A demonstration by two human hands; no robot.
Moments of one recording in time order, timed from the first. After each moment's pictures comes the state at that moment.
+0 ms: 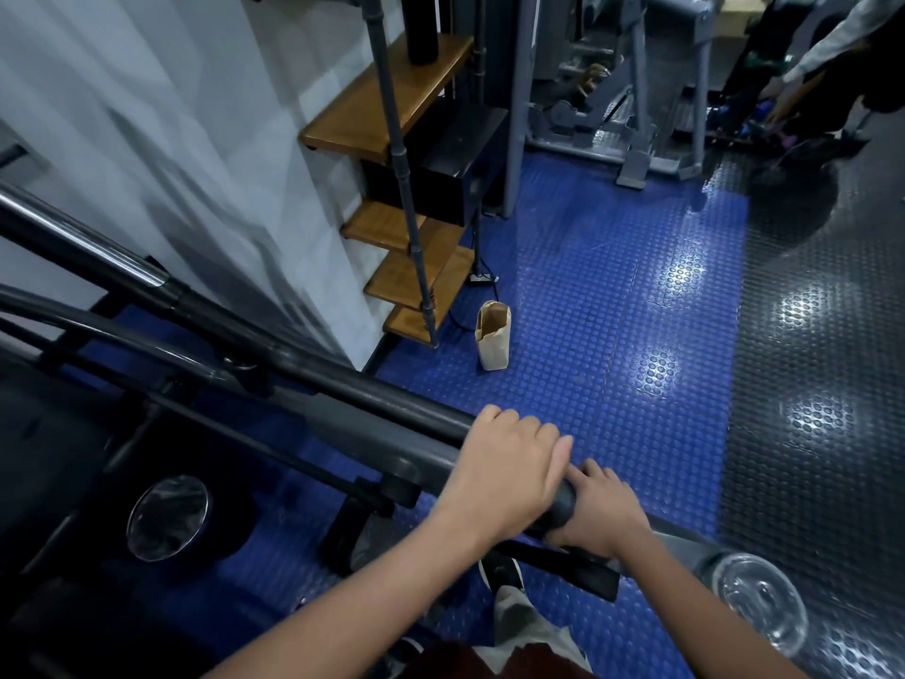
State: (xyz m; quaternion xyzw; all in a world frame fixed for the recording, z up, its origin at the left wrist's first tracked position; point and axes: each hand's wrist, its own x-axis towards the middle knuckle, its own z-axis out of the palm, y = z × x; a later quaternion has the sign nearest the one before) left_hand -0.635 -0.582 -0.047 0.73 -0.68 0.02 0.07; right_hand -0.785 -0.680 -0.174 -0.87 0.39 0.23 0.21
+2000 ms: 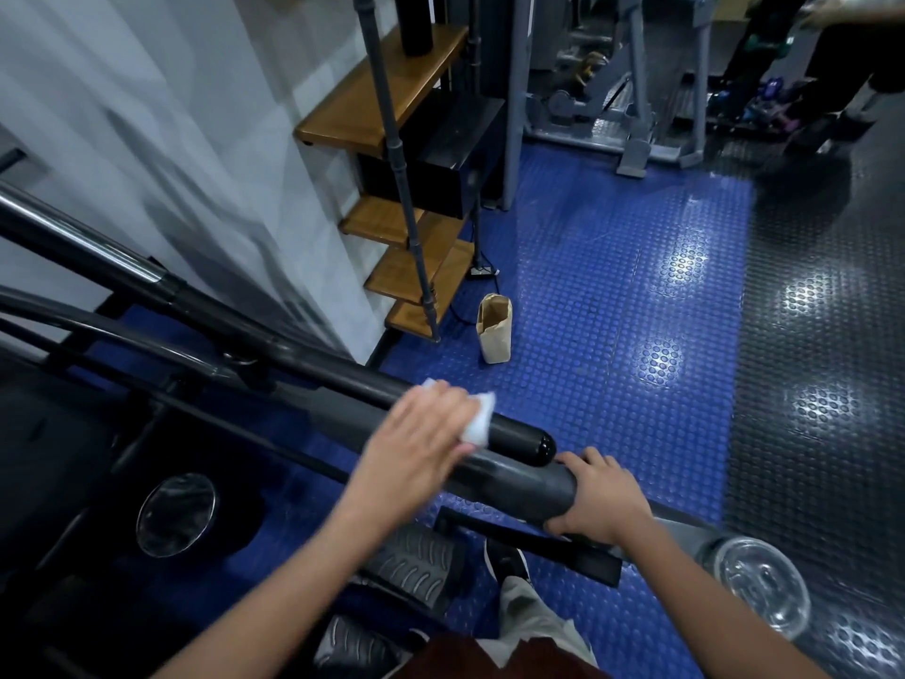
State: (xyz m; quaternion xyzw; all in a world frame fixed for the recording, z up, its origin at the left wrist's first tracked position) left_hand -0.559 -0.517 -0.087 0.71 -0.70 0.05 0.09; right_hand -0.785 -0.682 -0.173 -0.86 0.39 0.23 0.23
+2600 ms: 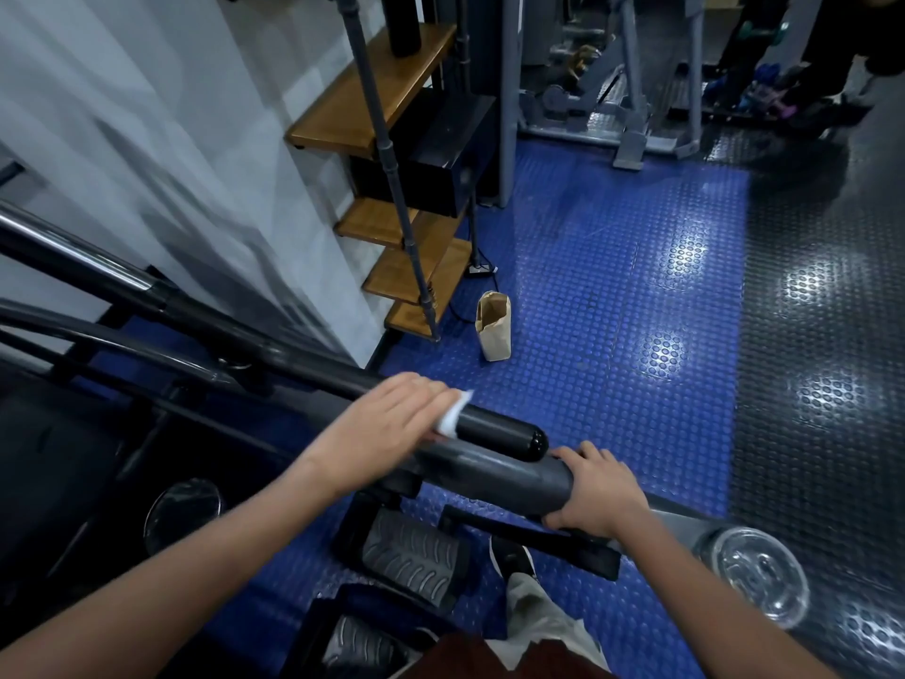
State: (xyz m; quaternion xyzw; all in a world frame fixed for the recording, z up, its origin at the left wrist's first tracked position) left_hand -0.514 -0.528 -0.067 0.61 -0.79 0.07 0.00; right_hand -0.786 -0.682 -0.172 -0.87 0.38 0.22 0.23
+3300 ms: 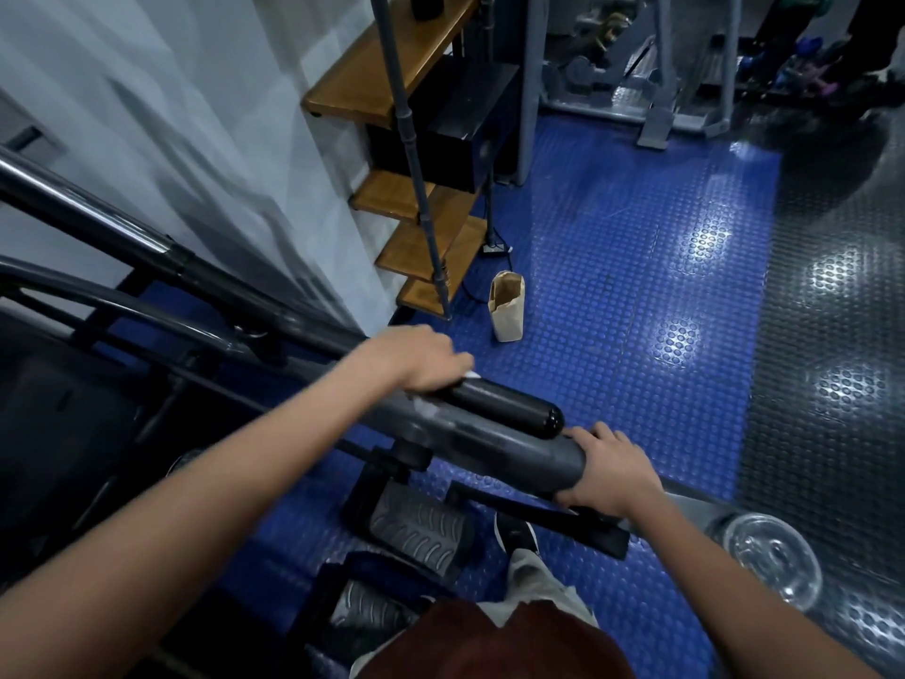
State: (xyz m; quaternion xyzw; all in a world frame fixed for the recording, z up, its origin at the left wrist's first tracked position) left_hand -0.523 -0.603 -0.011 0.76 -0.56 -0.28 -0.18; right_hand -0.784 -0.682 -0.172 -0.87 0.39 0.22 0.23
